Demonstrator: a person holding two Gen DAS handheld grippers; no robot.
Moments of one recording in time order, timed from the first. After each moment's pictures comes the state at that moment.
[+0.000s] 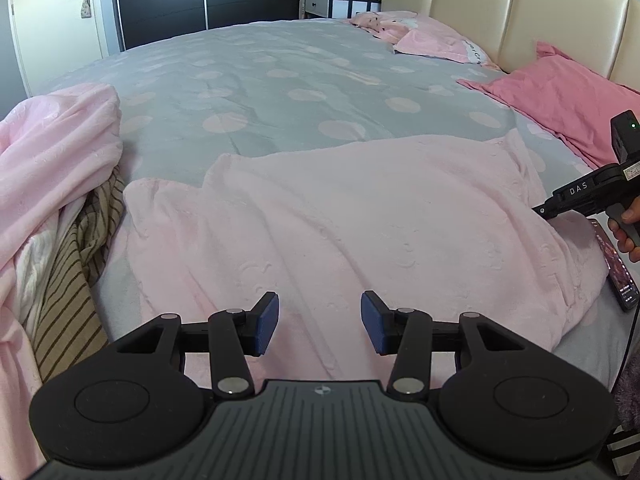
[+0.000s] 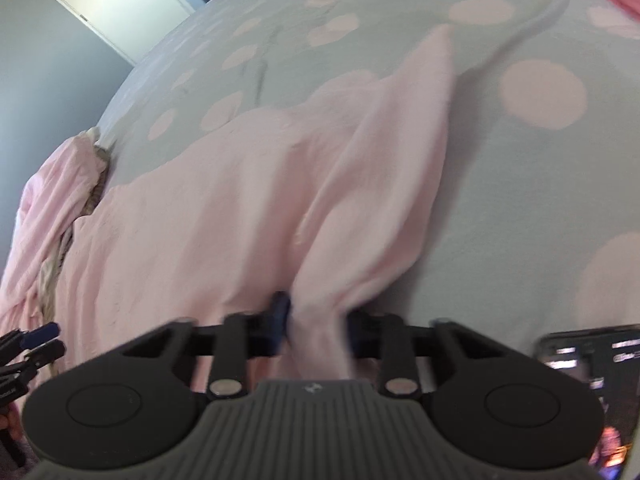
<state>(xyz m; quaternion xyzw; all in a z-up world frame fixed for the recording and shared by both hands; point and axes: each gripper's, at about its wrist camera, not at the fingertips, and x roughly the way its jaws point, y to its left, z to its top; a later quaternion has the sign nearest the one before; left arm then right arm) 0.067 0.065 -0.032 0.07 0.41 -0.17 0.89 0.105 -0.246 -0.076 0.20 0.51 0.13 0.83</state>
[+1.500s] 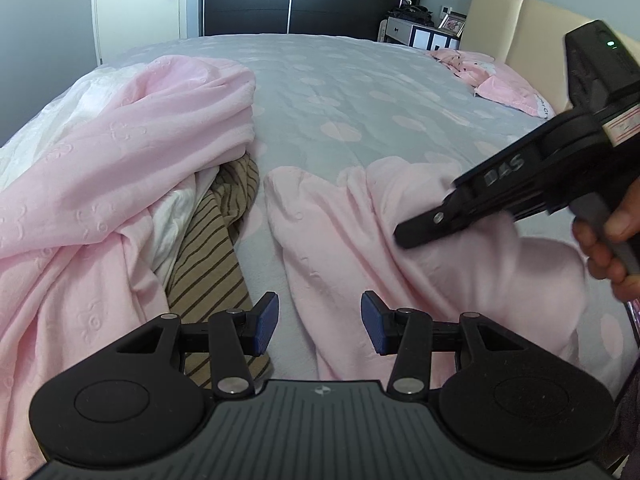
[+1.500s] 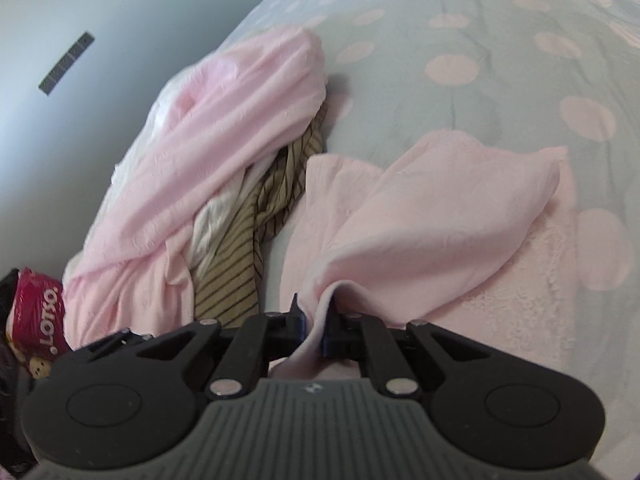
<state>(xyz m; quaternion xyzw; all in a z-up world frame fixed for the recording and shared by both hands) 0.058 0.176 -0.012 0.00 0.40 -0.09 0.91 0.124 0.069 -0.011 0.10 0.53 0.31 0.79</state>
